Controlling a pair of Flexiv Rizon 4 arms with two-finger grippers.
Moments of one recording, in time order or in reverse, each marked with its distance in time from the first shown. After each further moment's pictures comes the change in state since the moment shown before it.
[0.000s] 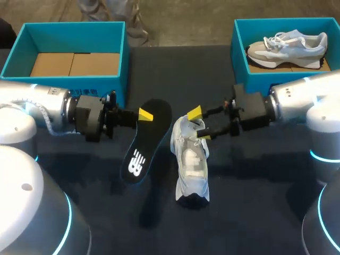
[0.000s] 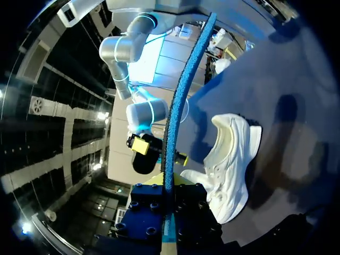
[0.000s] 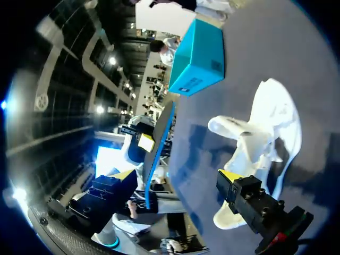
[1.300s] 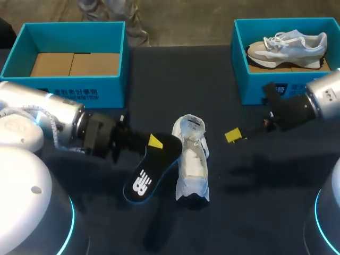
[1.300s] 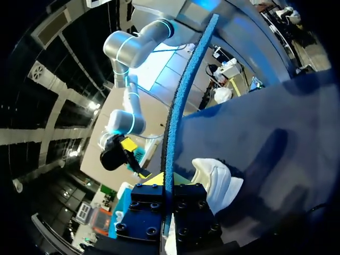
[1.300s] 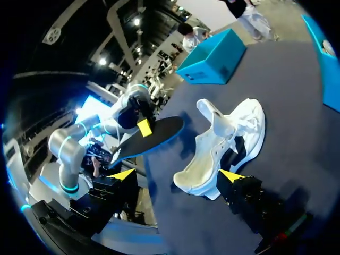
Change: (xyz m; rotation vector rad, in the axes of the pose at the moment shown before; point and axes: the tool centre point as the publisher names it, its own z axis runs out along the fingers) left arm 0.039 -0.060 0.034 0.105 0.131 -0.295; right arm -0.034 -0.044 -0.080 0.150 -0.143 -0.433
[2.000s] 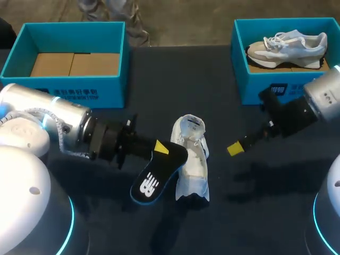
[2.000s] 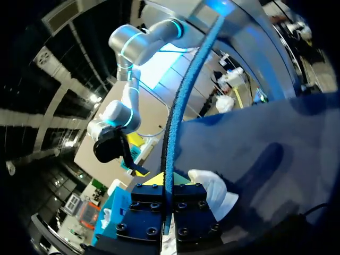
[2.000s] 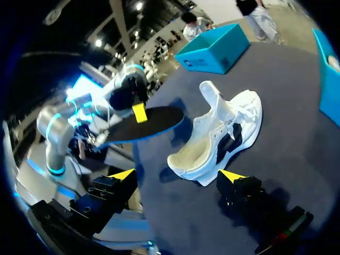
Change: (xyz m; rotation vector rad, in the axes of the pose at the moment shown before) left arm 0.007 -0.009 0.016 0.017 0.011 -0.120; right arm 0.001 -0.027 0.004 0.137 -0.126 -0.114
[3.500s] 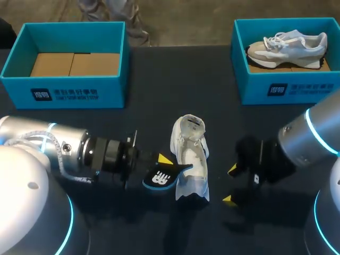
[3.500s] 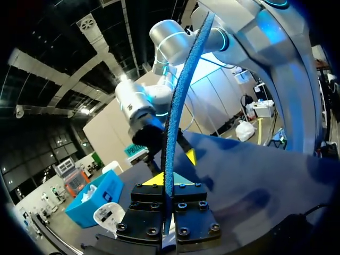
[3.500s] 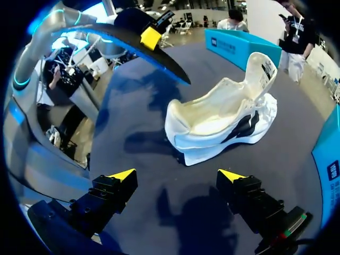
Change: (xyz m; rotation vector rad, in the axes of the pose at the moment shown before) left arm 0.018 -0.023 0.015 0.003 -0.139 -0.340; right arm -0.017 -0.076 0.061 0.177 -0.316 -0.449
